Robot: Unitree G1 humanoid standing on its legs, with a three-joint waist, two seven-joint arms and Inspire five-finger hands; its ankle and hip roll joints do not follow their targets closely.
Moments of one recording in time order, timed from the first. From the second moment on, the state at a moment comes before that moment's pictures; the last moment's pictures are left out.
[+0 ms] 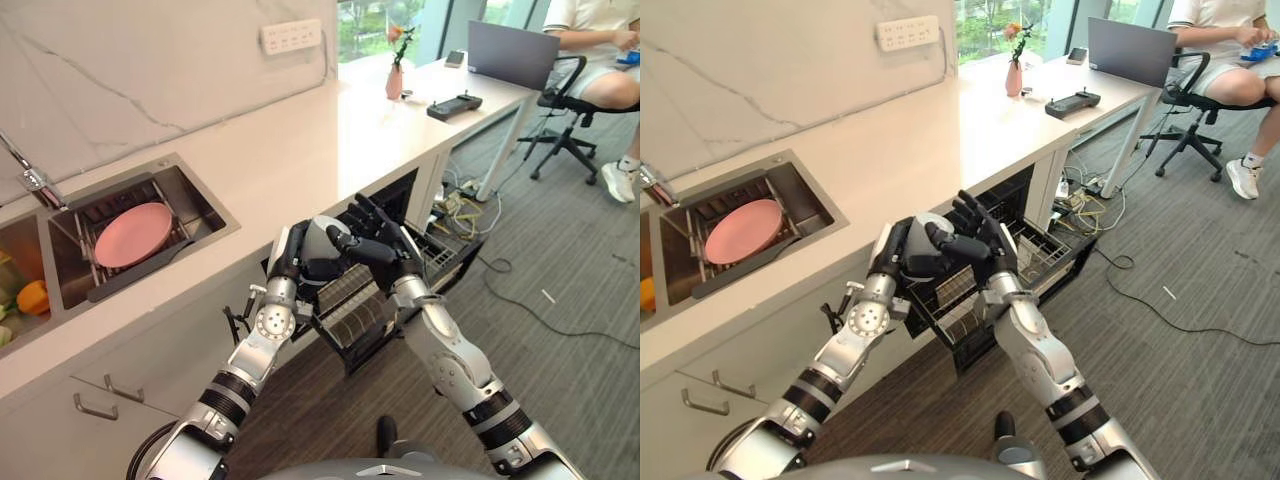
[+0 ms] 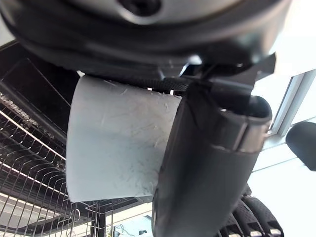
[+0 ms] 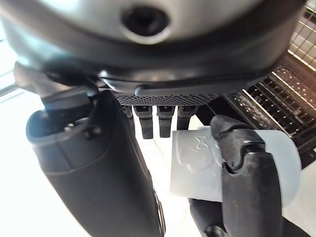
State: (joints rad) left arm -0.30 0.20 -0.40 0.33 0.01 -0.01 0.38; right arm -0.20 -0.25 0.44 -0.01 0.78 -0.02 -0.28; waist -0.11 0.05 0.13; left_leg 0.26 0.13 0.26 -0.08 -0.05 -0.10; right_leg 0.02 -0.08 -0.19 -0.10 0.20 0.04
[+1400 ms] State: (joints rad) left arm -0.30 0.23 -0.41 0.32 -0.08 -0.01 0.25; right arm -0.23 -0.37 0.45 0.15 0.86 0.06 -0.13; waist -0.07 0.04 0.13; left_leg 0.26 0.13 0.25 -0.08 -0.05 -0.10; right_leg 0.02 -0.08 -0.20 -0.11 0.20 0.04
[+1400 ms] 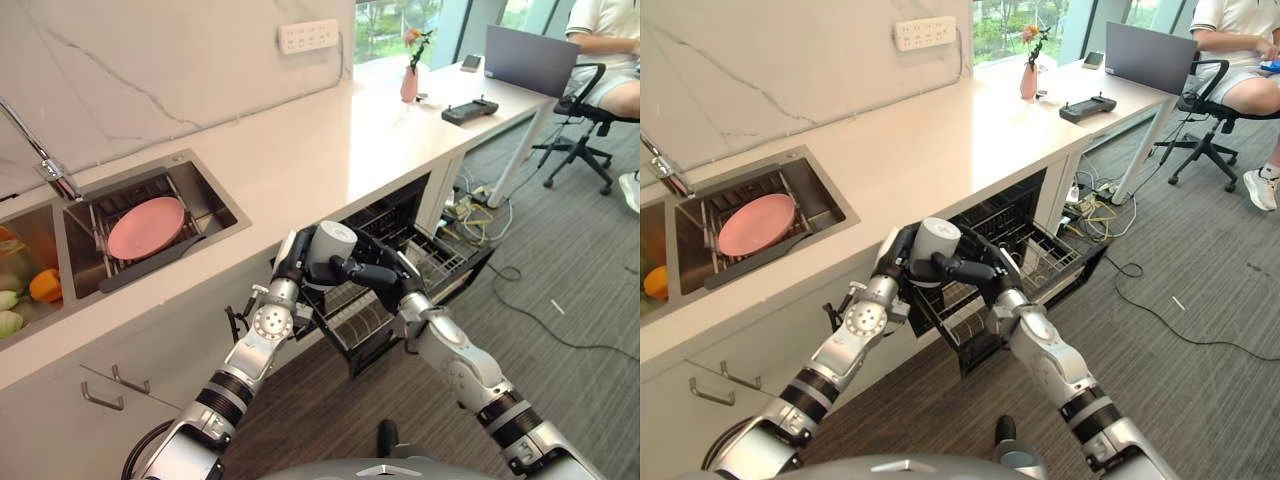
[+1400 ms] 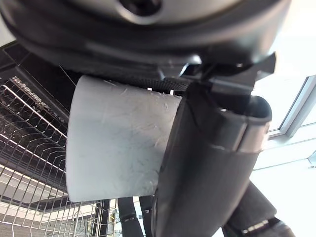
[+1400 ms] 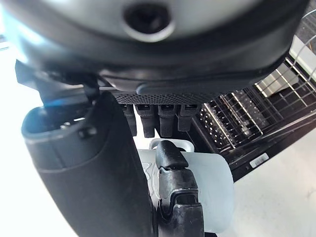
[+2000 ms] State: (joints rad) left arm -0.30 0.25 -0.41 0.32 -0.15 -0.01 0.15; right arm -0.28 -0.46 0.46 0.18 0.99 0.11 -0.03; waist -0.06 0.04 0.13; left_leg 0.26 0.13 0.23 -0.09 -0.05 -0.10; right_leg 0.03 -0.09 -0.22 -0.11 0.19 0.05
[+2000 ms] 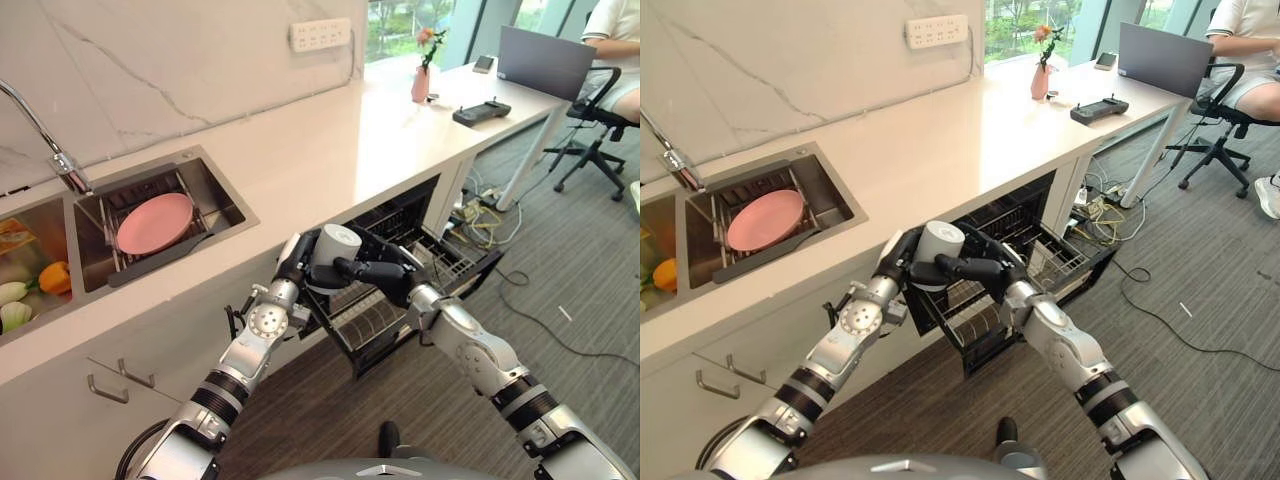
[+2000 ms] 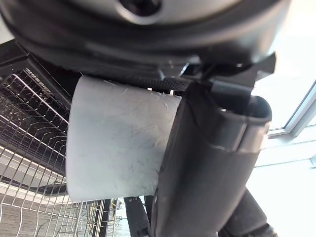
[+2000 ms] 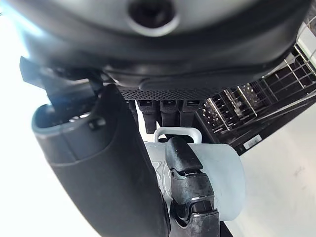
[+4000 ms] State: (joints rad) left arm -0.30 0.28 -0.47 0.34 -0.07 0.01 0.32; right arm -0.37 -0.34 0.59 0.30 0.83 0.02 -0.19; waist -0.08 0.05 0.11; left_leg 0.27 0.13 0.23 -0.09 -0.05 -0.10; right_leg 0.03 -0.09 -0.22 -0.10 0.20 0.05
